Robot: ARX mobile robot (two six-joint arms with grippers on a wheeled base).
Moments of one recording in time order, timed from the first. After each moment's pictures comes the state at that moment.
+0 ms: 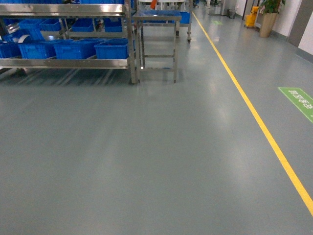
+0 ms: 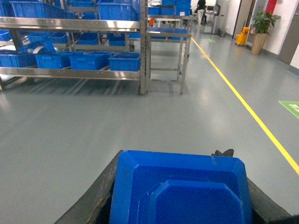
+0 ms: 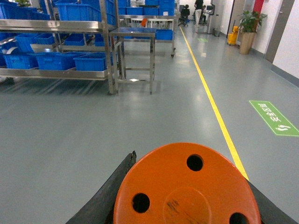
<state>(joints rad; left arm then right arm) 0.00 0.01 0.01 0.00 0.00 0.00 0.00 0.00 0.01 0.00 0.00 0.00</state>
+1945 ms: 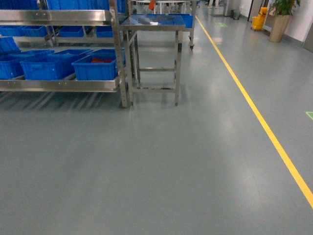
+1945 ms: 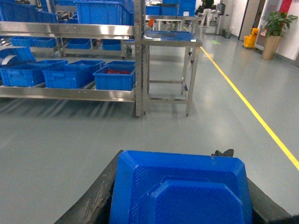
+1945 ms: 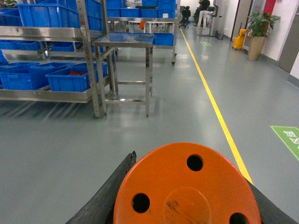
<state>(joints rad) 0.00 0.01 0.01 -0.01 0.00 0.00 0.00 0.00 0.01 -0.01 0.00 0.00</state>
